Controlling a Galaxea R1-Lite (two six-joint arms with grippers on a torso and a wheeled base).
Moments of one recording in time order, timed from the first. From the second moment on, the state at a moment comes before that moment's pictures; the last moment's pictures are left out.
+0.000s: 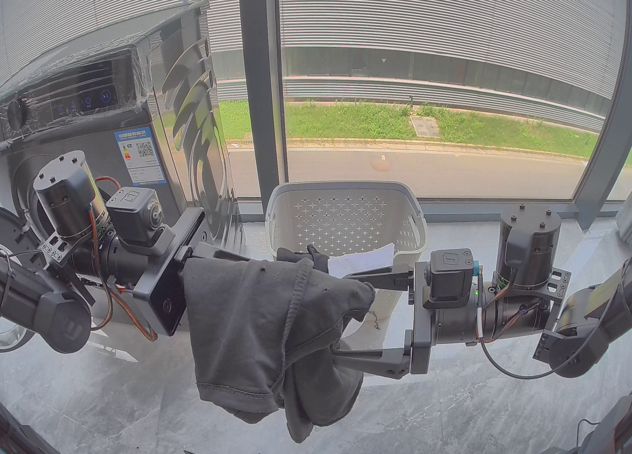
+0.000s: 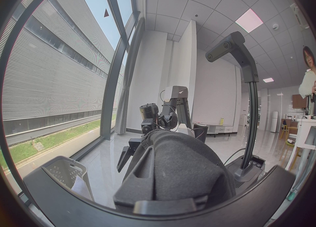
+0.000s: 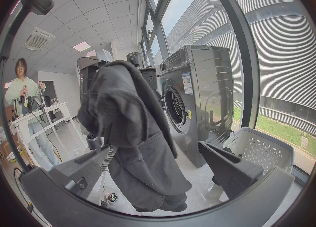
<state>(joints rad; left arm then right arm) -0.35 1.69 -0.67 -1.17 -1.37 -0.06 0.69 1.77 -0.63 -0.91 0.62 -0.10</state>
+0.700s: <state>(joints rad) -0.35 1.72 -0.73 -1.21 -1.35 -0.09 0.77 1.84 -0.71 -0.91 0.62 -0.10</state>
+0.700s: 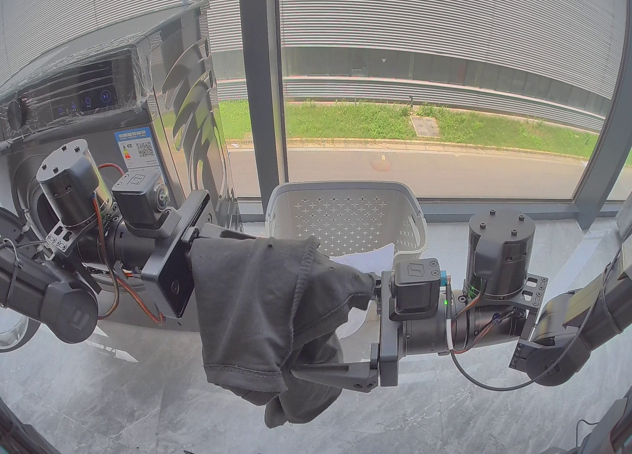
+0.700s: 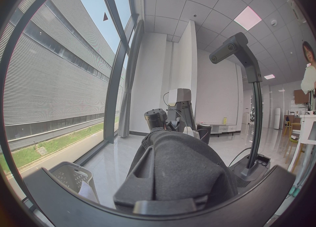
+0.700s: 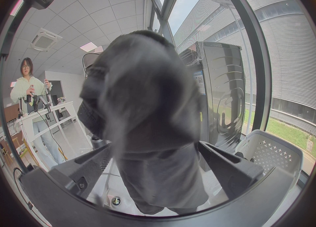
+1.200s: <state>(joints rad) -0.35 1.75 -0.74 -1.26 -1.33 -0.13 0.76 1.84 -0.68 -0.91 0.62 -0.10</state>
